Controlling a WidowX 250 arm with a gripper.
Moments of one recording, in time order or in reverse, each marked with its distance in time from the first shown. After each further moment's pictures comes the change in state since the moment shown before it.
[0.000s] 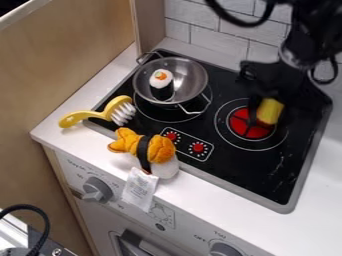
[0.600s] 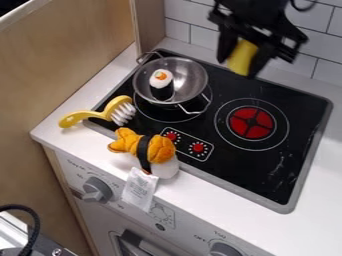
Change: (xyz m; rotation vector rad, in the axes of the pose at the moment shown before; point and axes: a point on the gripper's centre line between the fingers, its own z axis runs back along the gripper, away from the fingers) arm 0.004 0.052 0.051 0.043 0.102 -0.093
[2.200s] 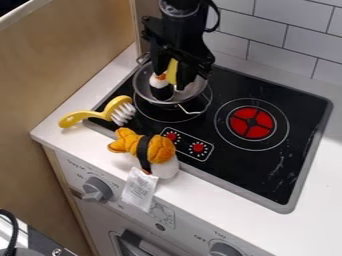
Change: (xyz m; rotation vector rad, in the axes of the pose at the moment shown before) arm -0.013 0.066 -0.063 -0.033 -0.110 -0.081
